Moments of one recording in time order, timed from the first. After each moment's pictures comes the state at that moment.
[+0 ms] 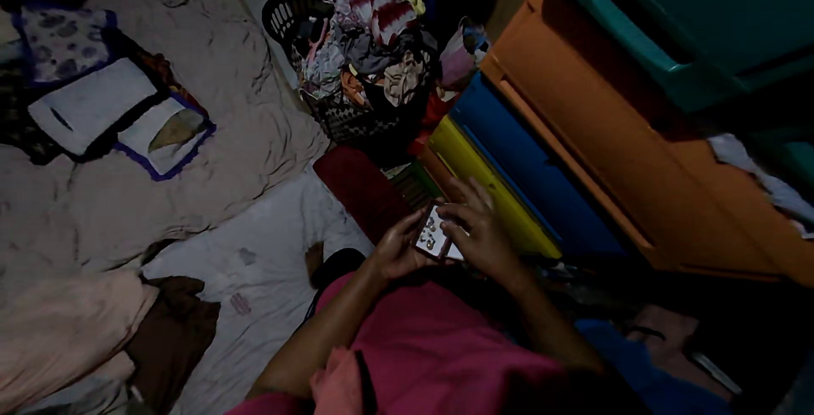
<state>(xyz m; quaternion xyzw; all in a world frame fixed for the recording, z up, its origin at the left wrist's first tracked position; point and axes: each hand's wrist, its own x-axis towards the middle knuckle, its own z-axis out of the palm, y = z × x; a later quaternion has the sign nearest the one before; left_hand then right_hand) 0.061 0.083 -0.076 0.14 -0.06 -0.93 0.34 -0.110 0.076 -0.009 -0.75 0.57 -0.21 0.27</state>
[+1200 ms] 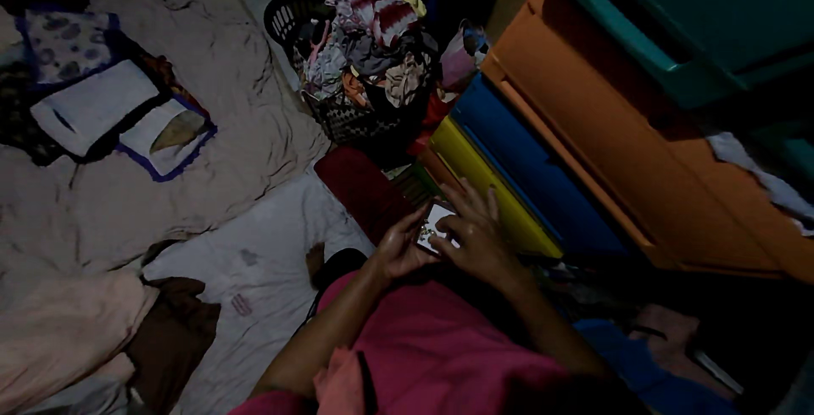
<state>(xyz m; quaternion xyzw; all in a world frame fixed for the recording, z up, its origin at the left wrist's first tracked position) 0.061 0.085 -0.078 0.16 -0.01 -0.92 0.36 -0.103 0.082 -0.010 -0.83 0.53 -0.10 0.17</state>
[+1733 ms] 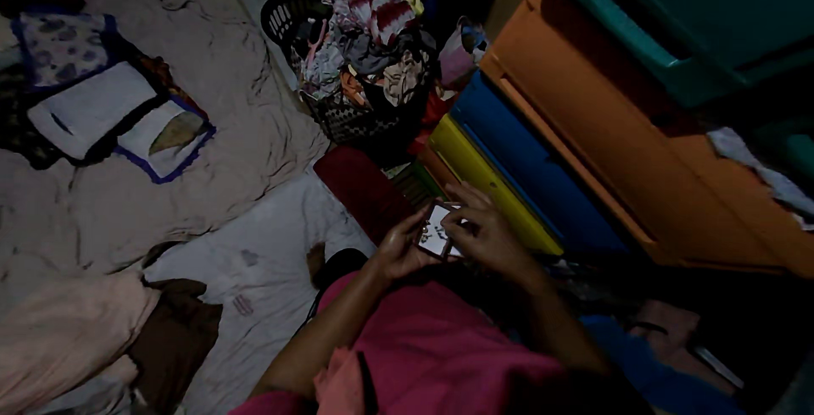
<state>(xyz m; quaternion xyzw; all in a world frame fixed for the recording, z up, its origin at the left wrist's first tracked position) 0.062 0.085 -0.077 0.14 -0.04 -0.93 0.34 -0.110 0.078 0.010 -0.73 0.57 -0.18 0.34</state>
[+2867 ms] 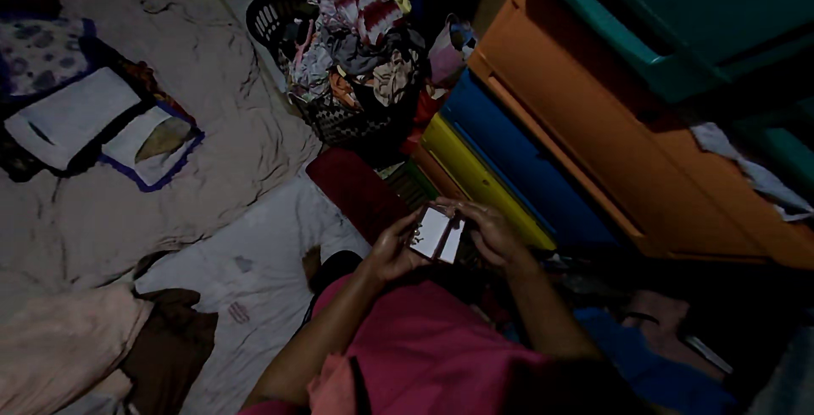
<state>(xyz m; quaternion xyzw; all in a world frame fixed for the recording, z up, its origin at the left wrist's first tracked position) 0.061 0.081 -0.075 0.19 -0.01 -0.92 0.33 -0.124 0.065 -0.011 -0.43 0.58 -0.33 0.60</state>
